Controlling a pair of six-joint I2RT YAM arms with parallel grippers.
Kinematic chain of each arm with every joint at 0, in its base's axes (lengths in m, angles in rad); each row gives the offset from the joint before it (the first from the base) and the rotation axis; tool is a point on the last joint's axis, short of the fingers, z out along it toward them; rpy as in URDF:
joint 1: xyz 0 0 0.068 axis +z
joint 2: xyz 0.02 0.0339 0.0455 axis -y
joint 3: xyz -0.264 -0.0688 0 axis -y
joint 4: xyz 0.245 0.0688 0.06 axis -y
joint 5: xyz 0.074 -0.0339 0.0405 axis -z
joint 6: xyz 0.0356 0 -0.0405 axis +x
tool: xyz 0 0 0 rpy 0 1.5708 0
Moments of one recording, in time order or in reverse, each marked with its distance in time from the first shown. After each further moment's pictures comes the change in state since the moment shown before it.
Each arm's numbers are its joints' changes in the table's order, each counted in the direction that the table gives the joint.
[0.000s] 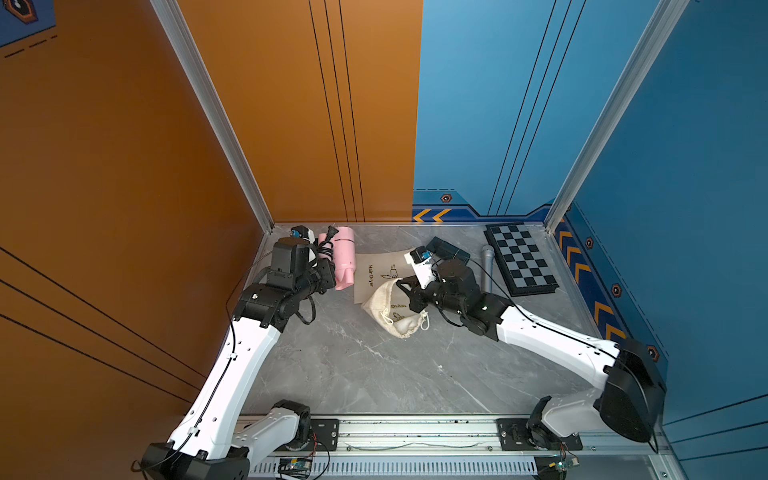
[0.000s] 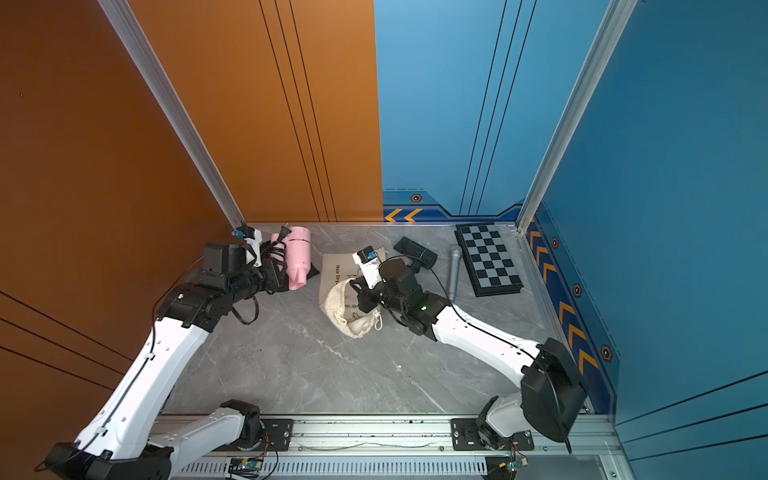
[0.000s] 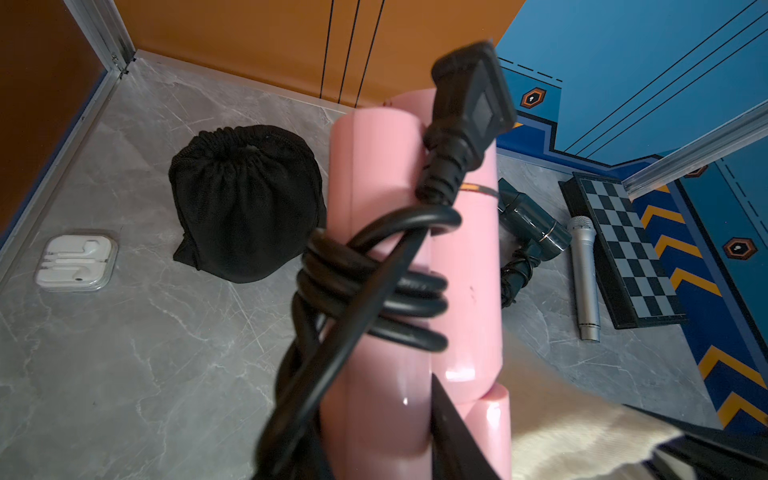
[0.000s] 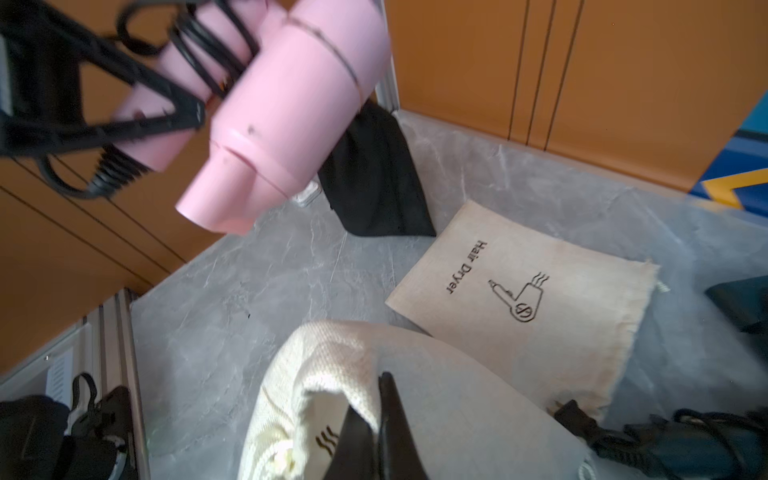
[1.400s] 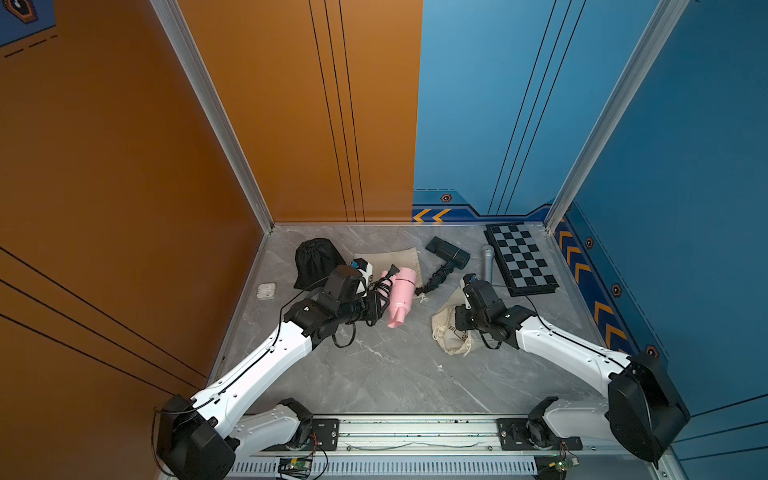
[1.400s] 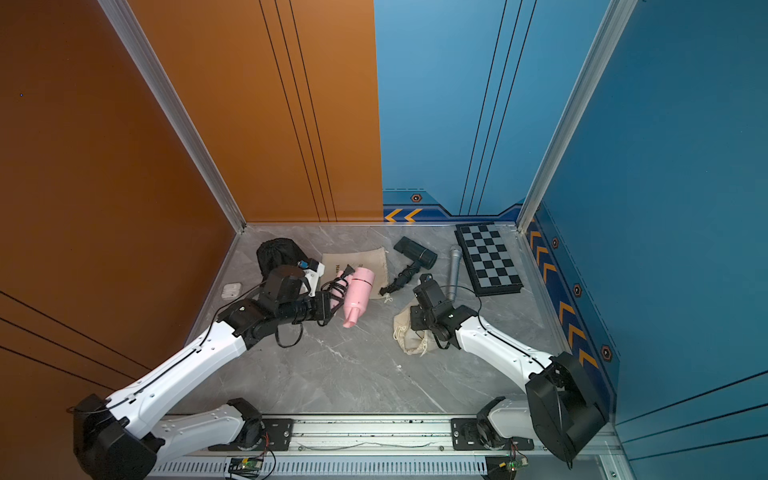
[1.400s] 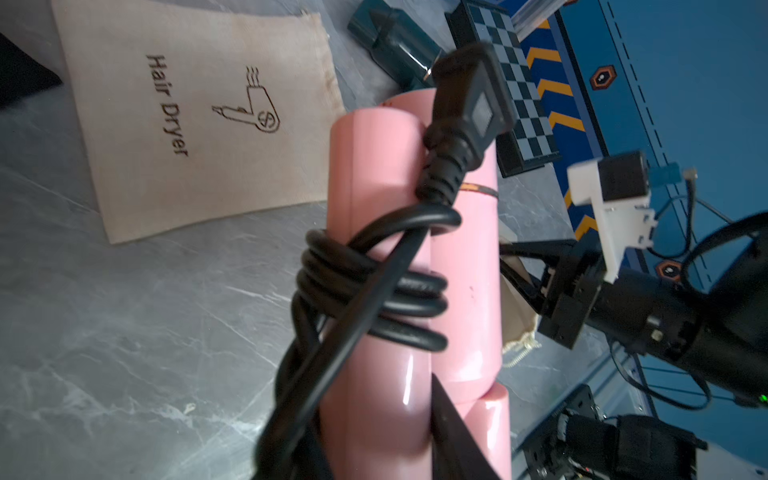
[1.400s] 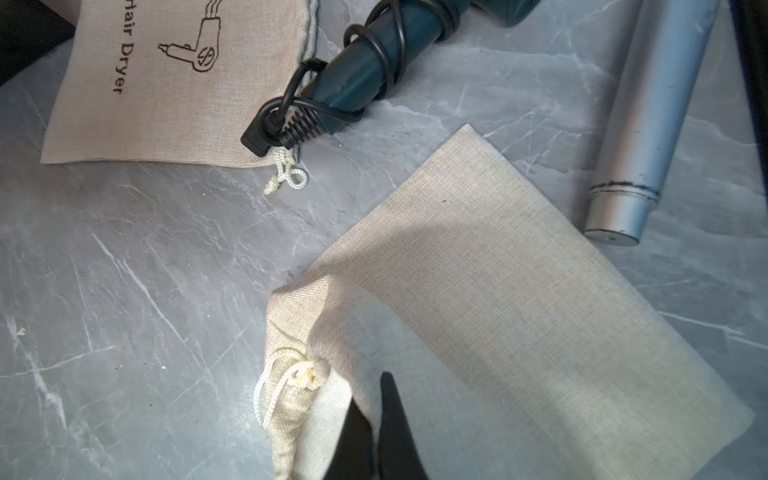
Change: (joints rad) left arm -0.344 -0.020 -0.328 0.264 0.224 -0.188; right arm -0.213 0.043 -0.283 -0.333 0.214 0.198
